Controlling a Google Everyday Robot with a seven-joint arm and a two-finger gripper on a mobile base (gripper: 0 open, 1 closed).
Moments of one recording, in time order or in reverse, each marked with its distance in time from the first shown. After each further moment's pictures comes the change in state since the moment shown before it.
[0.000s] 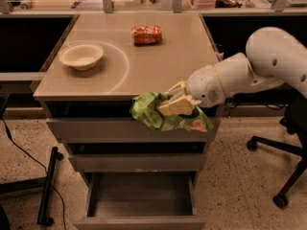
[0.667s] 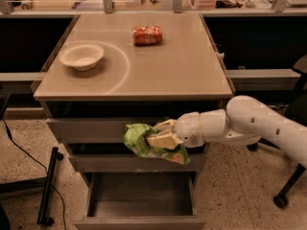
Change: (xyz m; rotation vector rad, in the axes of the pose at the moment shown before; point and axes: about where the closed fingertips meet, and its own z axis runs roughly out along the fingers) arm 0.080 -0.001 0.084 0.051 -0.198 0.094
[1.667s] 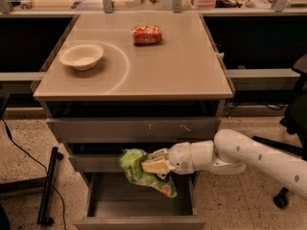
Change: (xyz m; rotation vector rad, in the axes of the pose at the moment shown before) arm 0.091 0.016 0.053 -0.056 -0.048 0.222
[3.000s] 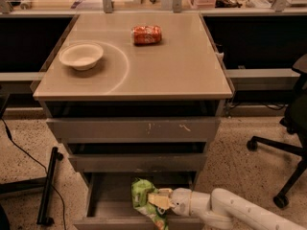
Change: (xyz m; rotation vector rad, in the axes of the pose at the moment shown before) arm 0.186 -0.062 0.040 0.102 -0.239 0.304
